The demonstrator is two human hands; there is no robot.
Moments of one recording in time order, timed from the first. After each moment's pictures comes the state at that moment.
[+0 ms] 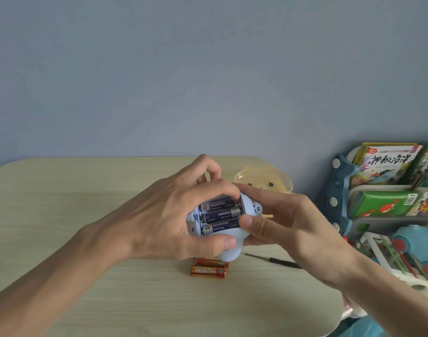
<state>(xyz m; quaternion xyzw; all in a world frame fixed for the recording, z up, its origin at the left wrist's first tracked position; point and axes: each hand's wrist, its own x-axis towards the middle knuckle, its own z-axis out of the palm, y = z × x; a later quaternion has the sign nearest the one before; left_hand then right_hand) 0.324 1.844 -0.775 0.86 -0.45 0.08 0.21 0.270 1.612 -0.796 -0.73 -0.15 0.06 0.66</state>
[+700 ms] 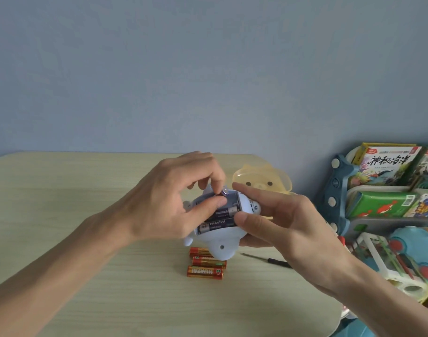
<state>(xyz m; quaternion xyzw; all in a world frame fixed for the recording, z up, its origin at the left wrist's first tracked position) 0.344 1.838 -0.783 0.79 -0.48 0.18 0.33 0.268 1.617 -0.798 -0.74 -0.08 0.04 0.67</state>
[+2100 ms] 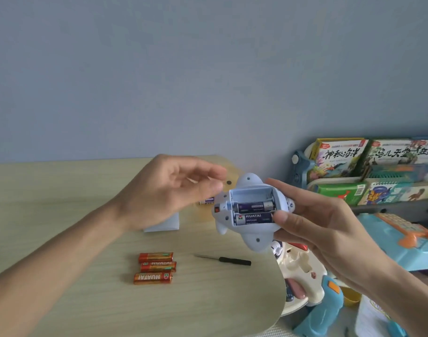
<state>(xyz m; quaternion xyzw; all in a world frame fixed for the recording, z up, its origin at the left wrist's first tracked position) 0.351 1.773 -0.779 0.78 -0.32 -0.07 0.53 0.240 1.510 -0.804 -0.71 -0.05 -0.03 0.70</state>
